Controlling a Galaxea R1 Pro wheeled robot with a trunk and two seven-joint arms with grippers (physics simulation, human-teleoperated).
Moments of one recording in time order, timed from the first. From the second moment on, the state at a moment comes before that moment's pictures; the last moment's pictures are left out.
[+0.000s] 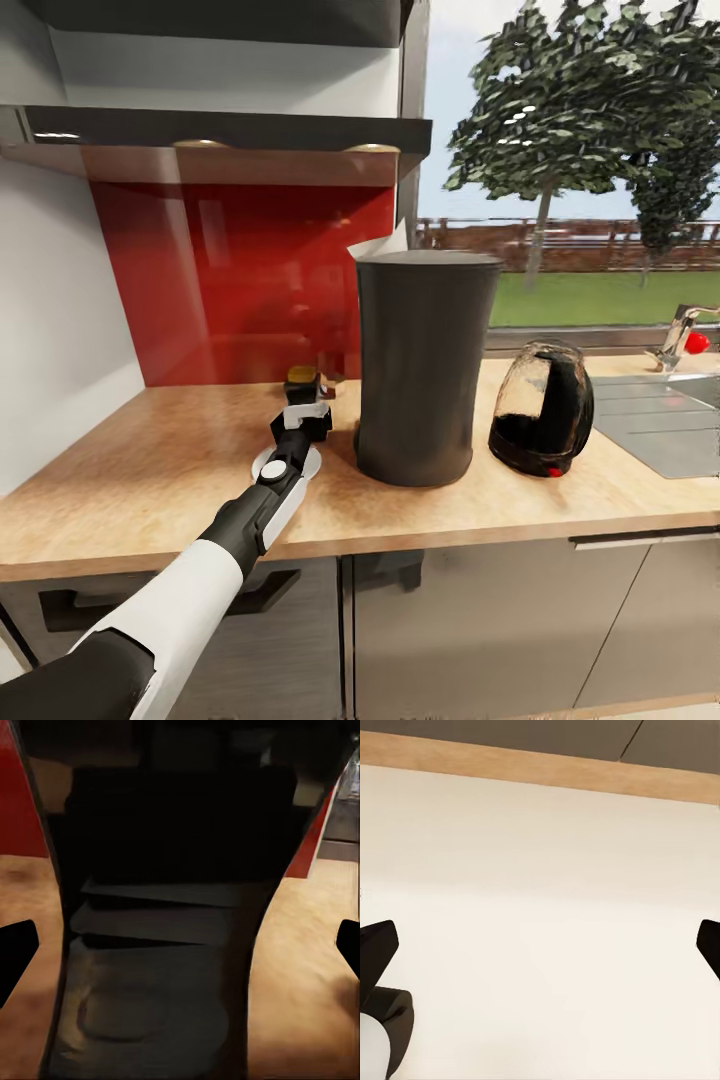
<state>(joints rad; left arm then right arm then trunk) -0.87 -0.12 -0.36 -0.69 0.30 -0.11 0.27 0.03 -0.27 -0.78 -0.48 0.63 -0.30 0.57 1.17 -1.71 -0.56</state>
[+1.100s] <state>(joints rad) -0.87 -0.12 -0.36 -0.69 0.30 -0.11 0.27 0.03 -0.27 -0.78 -0.48 0.63 -0.30 0.57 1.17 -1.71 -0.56</state>
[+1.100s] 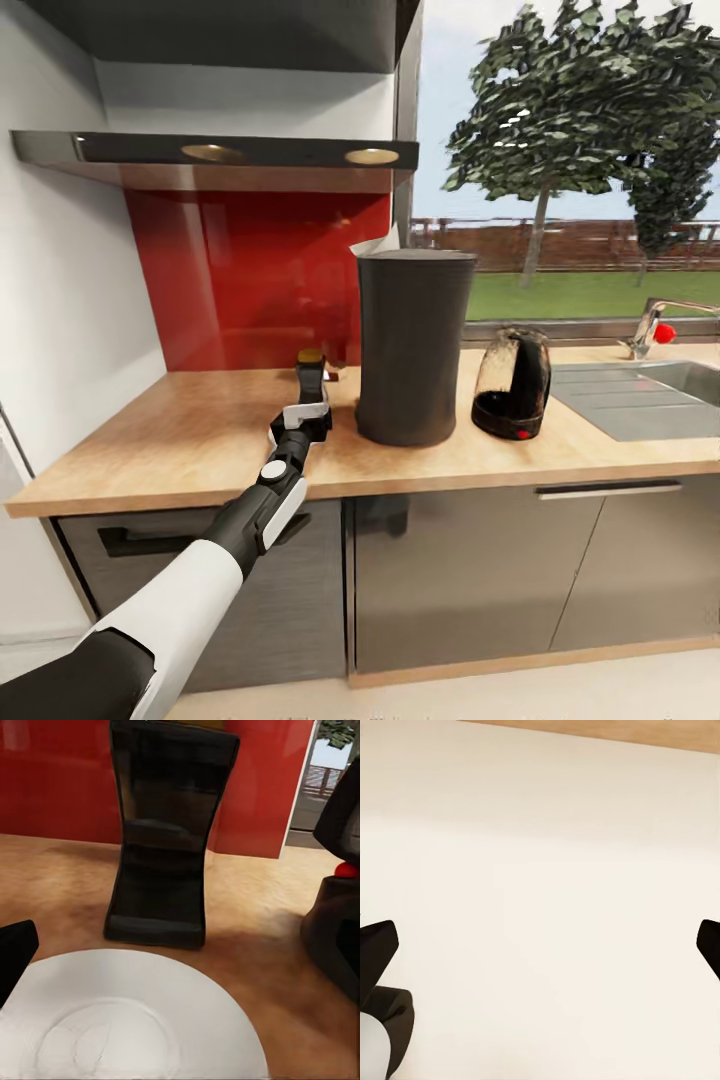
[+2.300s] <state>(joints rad) -0.87 -0.12 -0.36 -0.71 0.31 -0.11 0.27 0.03 -0.27 -0.78 -0.48 0.63 -0.30 0.57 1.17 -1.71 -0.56</state>
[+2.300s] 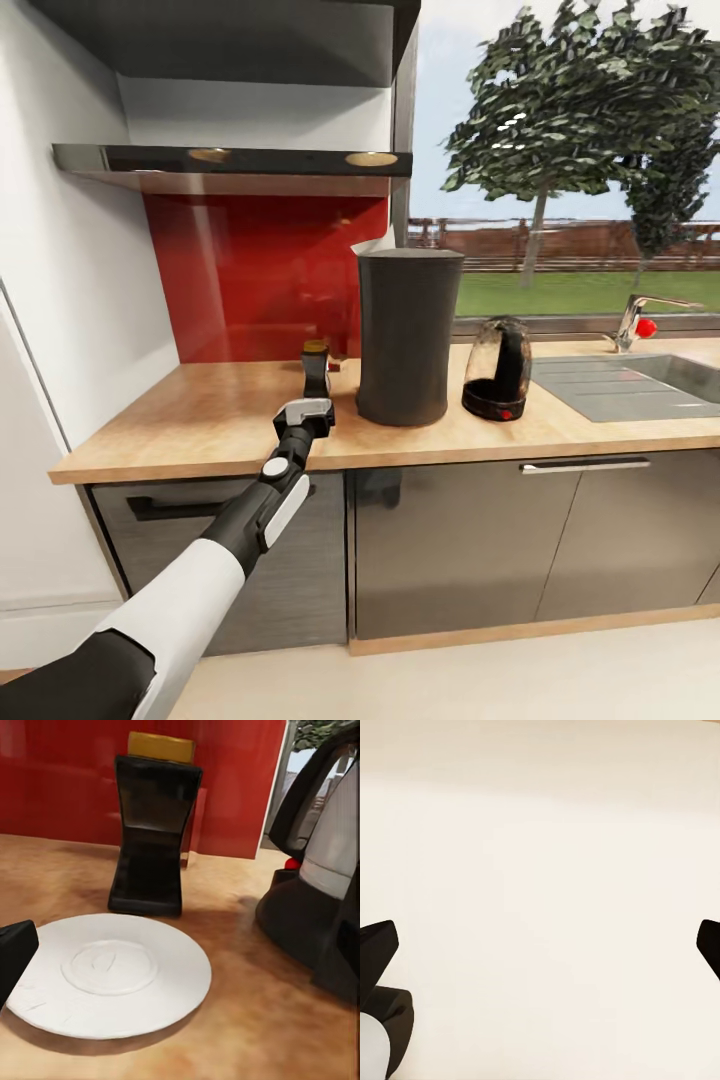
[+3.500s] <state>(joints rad) -0.87 -0.11 -0.37 -0.80 0.31 0.04 -0.01 0.03 -0.27 -0.78 -0.48 0.63 -0.30 0.57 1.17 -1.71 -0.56</state>
